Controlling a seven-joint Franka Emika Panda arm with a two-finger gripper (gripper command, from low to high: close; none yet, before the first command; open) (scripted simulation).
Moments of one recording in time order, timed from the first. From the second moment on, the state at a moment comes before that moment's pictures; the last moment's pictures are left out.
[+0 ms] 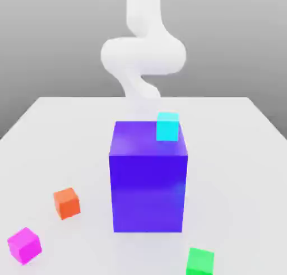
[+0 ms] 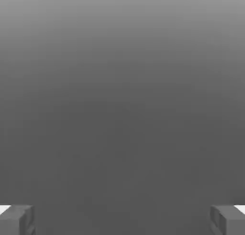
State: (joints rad) arm -0.02 -0.71 -0.02 -2.31 0.00 2.33 0.81
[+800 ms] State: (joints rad) arm -0.23 0.17 -0.22 -2.35 0.13 2.63 0.80
